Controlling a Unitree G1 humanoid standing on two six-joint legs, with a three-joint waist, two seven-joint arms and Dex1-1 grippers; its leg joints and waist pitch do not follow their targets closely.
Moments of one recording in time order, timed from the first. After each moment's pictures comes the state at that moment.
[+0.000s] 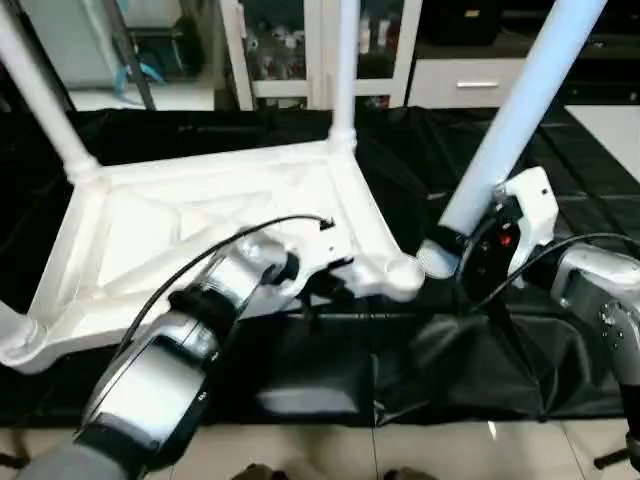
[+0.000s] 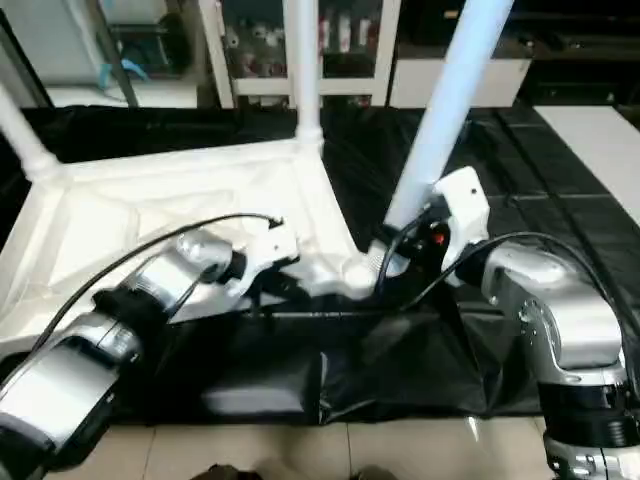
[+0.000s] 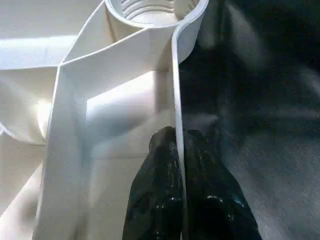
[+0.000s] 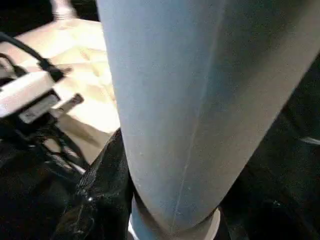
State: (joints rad) left arm -0.85 0.20 -0.42 0.92 0.13 0.09 -1.12; right arm -0.37 -0.54 -0.07 -0.12 0.42 0.73 0.71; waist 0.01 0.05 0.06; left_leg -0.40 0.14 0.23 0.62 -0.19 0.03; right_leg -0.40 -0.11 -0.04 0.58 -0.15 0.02
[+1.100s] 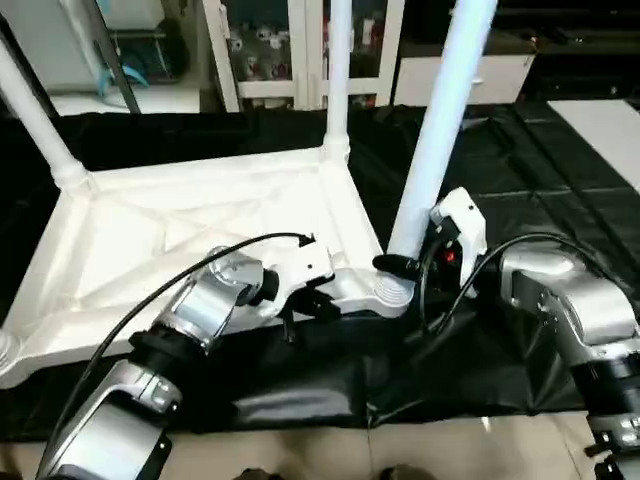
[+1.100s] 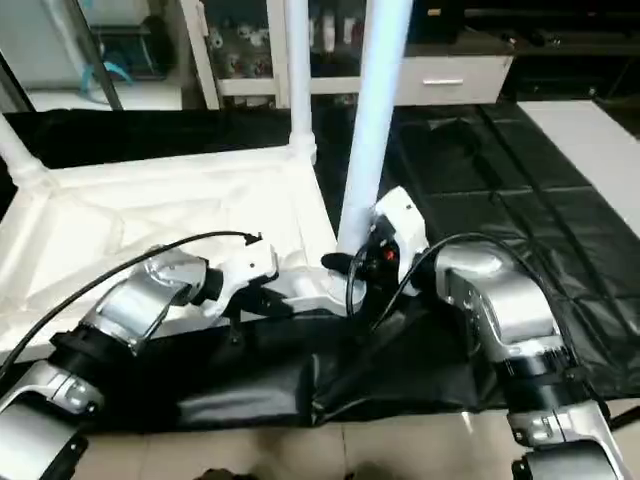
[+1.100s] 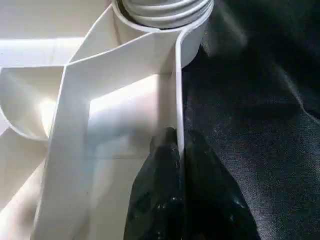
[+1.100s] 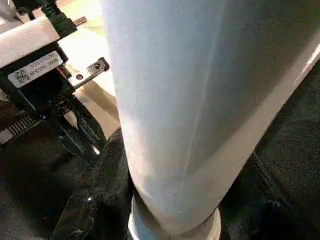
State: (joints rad) left arm -0.63 0.29 -0.38 0.50 0.11 0.27 -1.13; right arm -0.51 -0.49 0.15 0.15 0.34 0.64 0.89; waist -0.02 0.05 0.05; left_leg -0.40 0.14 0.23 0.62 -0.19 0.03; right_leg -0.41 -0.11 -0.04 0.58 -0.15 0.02
